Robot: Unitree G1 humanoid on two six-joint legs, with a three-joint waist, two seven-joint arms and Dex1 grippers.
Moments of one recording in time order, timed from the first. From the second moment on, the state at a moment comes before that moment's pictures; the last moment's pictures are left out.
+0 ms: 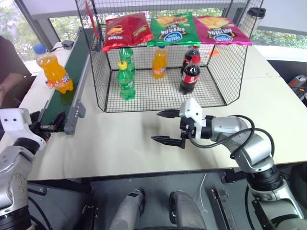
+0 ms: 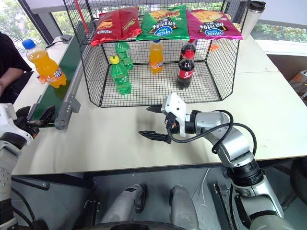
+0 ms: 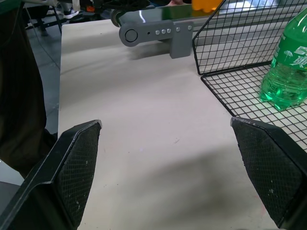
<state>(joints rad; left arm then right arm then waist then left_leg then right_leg) -0.01 0.54 0.60 -0.29 -0.52 0.56 -0.33 -0.47 -0.55 0.19 -0.35 0.43 0.59 0.93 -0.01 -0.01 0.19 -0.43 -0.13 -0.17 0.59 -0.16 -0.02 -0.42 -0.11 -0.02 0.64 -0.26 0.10</state>
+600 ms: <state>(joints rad) -0.03 0.55 0.60 -0.27 -0.50 0.54 -0.33 -0.46 -0.55 0.19 -0.35 0.43 0.59 0.93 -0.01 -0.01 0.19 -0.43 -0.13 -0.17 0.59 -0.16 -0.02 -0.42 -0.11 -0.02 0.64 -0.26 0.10</state>
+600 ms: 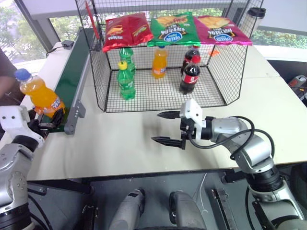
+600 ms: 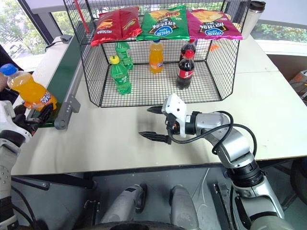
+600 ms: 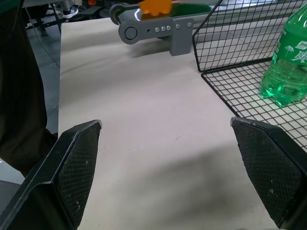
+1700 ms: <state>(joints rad) -0.34 0.62 0.09 -0.34 -0.63 0.65 -0.67 -0.54 -0.50 0.15 -0.32 0.49 0.67 0.85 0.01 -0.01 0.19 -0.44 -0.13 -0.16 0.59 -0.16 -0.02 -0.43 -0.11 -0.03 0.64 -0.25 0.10</state>
